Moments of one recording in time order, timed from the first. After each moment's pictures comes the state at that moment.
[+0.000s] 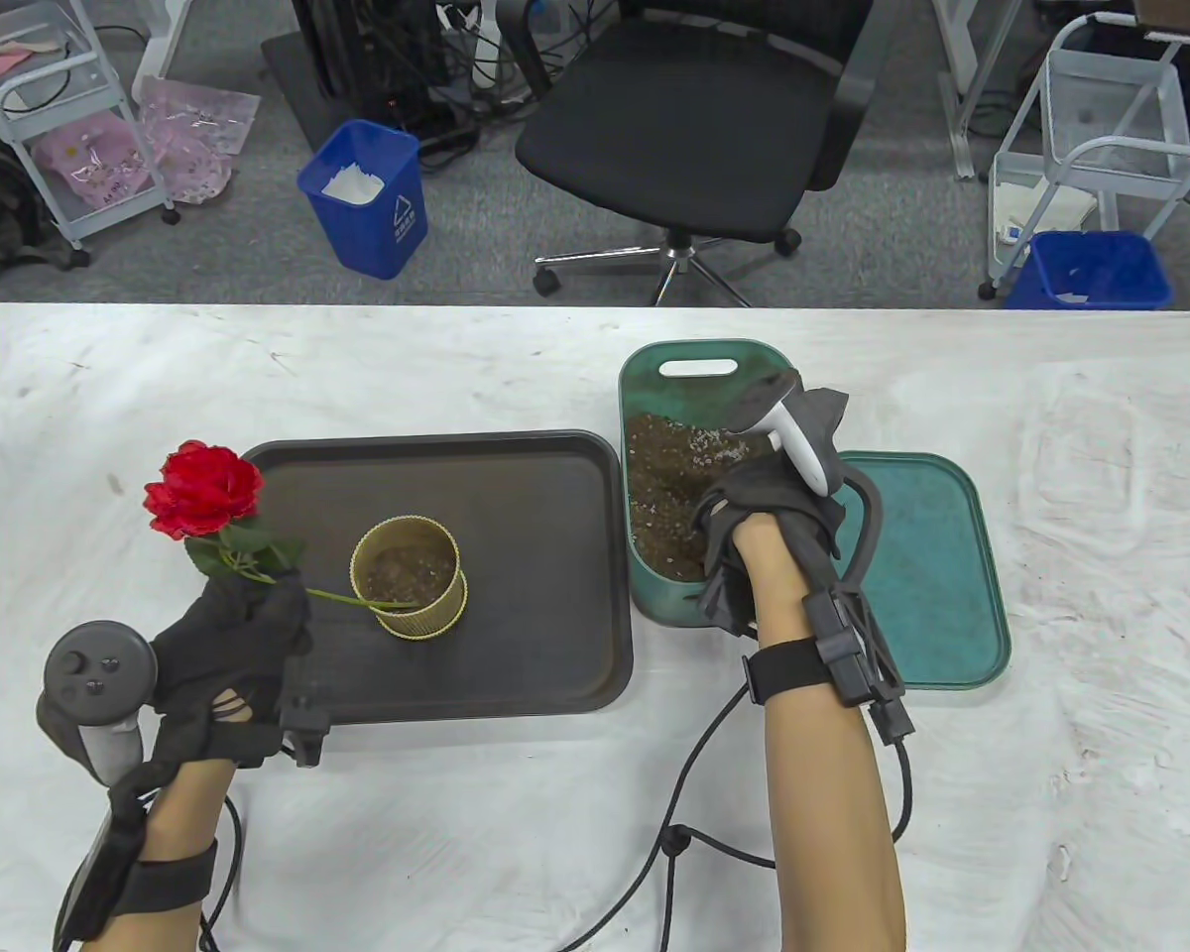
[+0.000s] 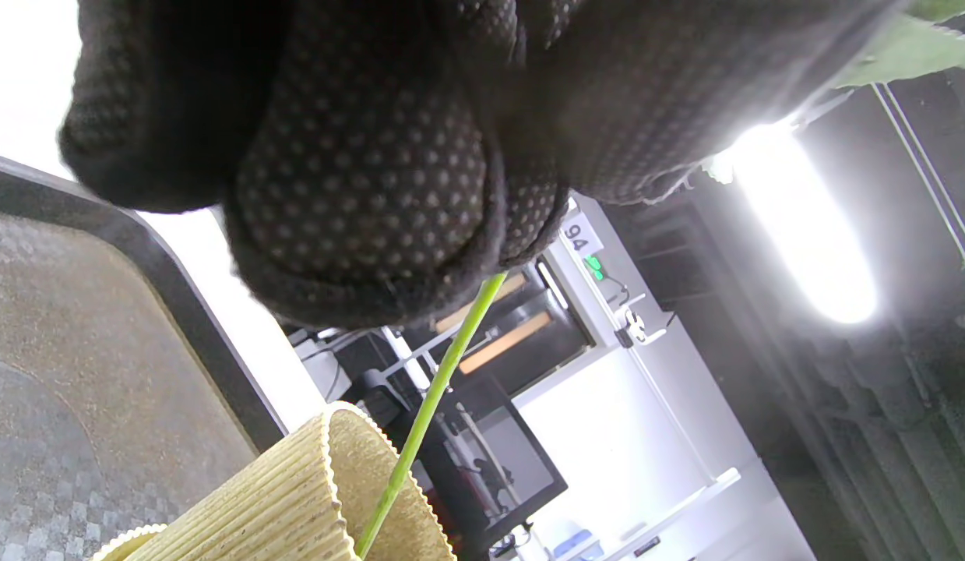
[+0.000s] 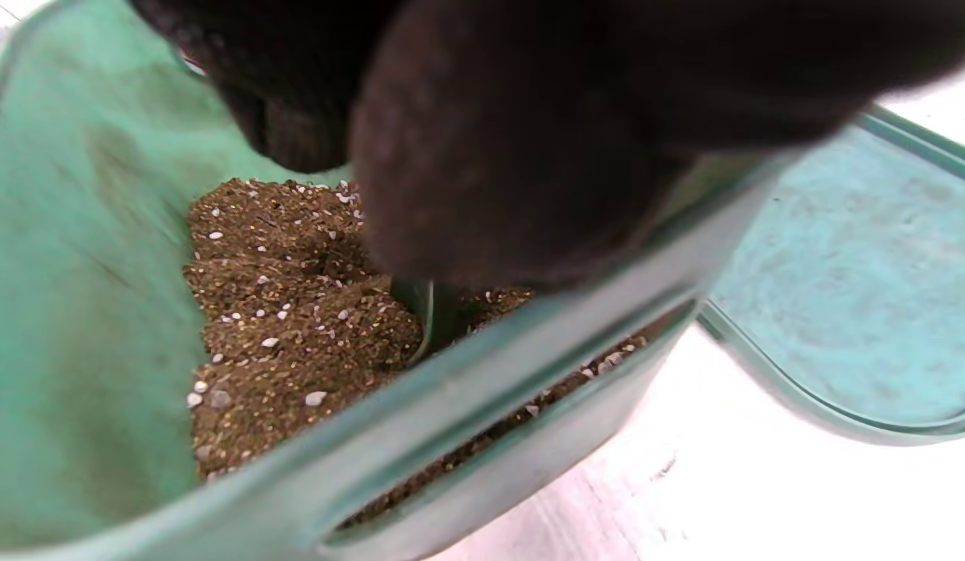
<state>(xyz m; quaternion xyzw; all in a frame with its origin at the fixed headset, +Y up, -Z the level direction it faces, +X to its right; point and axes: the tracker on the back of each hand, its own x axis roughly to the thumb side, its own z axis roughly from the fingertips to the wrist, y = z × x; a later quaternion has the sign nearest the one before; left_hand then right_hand) -0.348 -0.670 -0.211 0.15 0.04 0.49 0.86 0.121 -0.629 -0.356 -0.23 0.28 0.91 0.18</state>
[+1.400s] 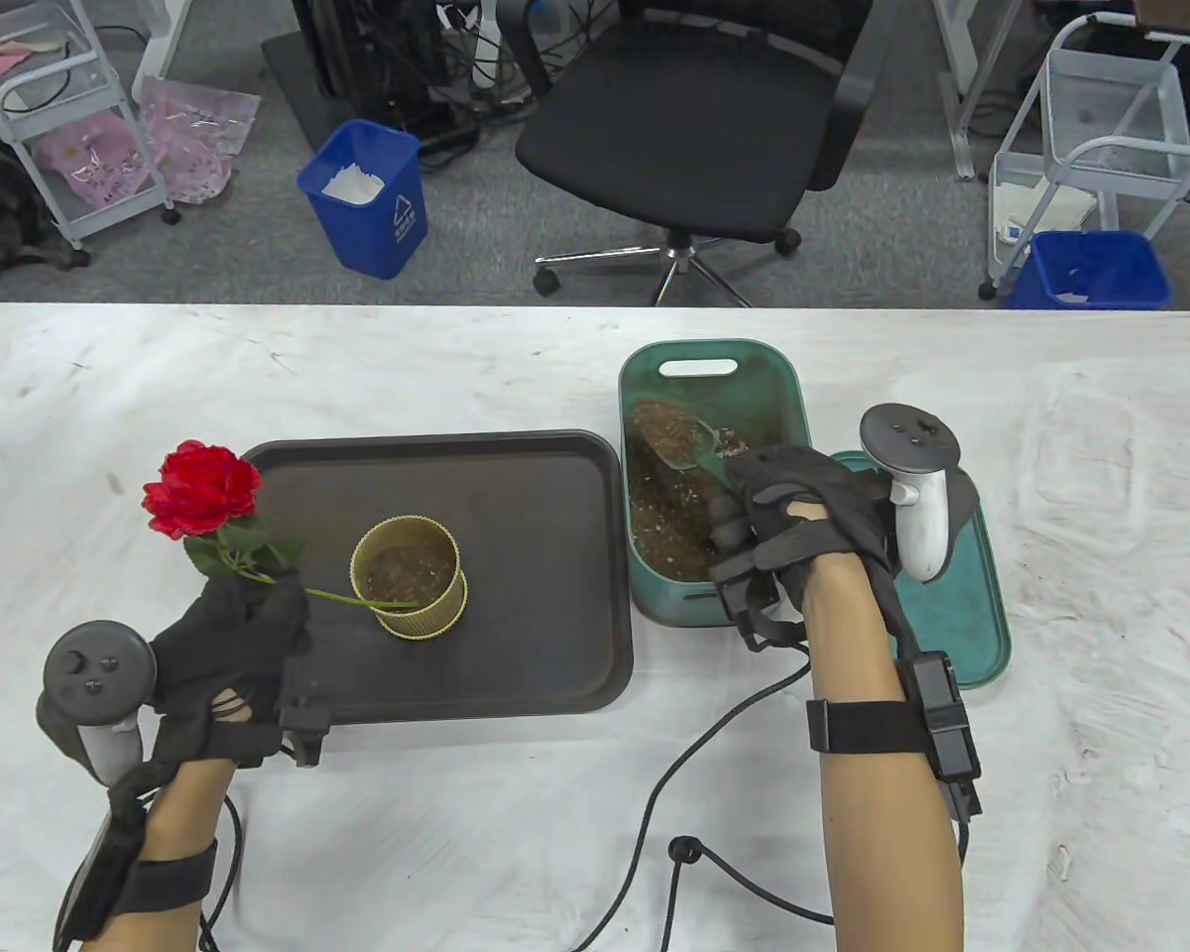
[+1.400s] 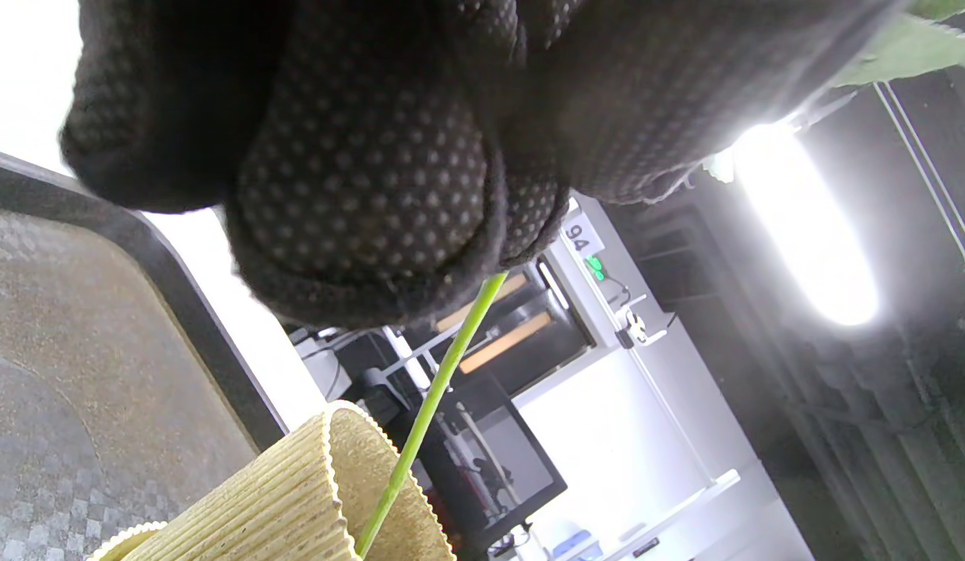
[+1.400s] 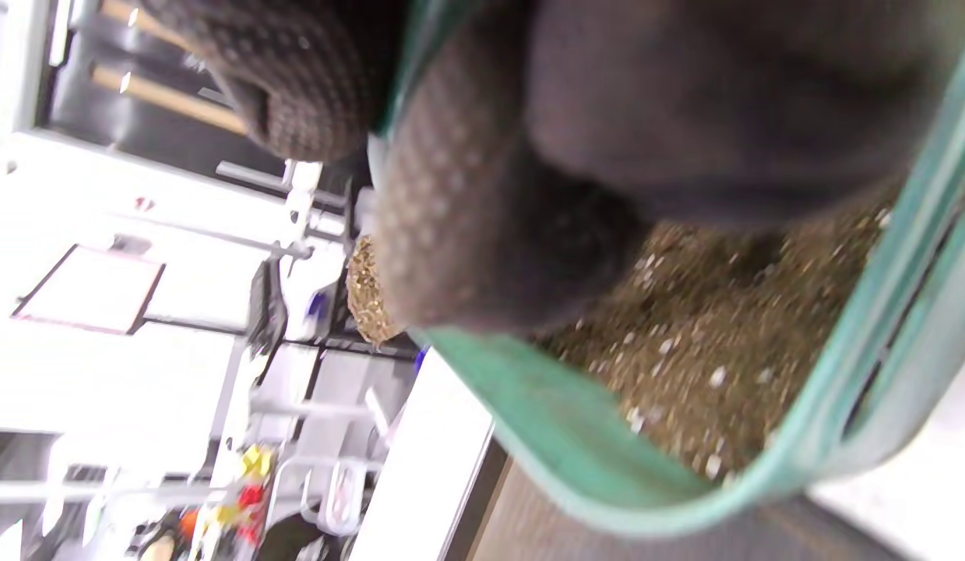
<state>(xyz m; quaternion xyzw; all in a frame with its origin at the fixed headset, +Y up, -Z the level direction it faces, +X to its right) -0.349 -0.670 -0.211 0.15 0.04 0.49 0.86 0.152 -0.606 -0.311 -0.16 0.17 0.79 0.57</state>
